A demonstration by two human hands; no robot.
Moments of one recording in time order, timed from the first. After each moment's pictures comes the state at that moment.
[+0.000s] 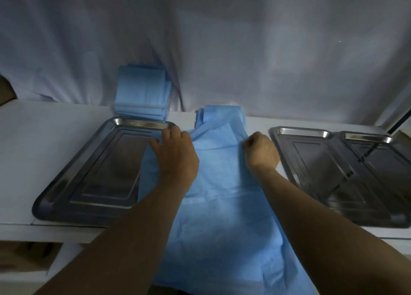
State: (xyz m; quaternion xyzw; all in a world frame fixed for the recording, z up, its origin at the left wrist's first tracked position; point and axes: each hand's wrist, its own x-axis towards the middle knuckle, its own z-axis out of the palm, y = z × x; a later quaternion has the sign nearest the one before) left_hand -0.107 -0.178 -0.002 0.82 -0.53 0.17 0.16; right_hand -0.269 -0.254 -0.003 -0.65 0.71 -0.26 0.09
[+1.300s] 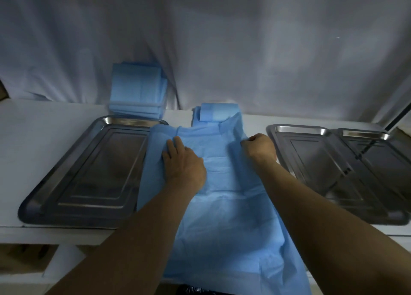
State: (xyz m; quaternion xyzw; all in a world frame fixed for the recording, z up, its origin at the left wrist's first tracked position) left_hand -0.125 -0.185 -0.024 0.82 -0.56 -0.06 0.09; right_hand -0.273 -0.264 0.000 -0.59 0.72 -0.26 0.24
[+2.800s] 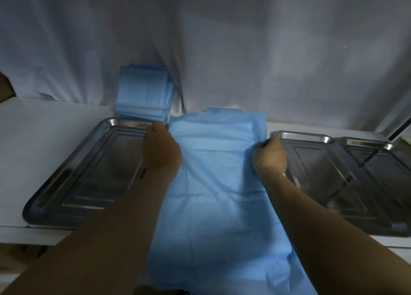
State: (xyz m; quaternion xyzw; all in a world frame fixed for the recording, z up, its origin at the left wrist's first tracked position) left_hand -0.070 -0.203 -0.005 0.83 -0.43 0.03 0.36; right_hand -0.277 -0.254 0.005 -0.55 0.76 -0.32 0.16
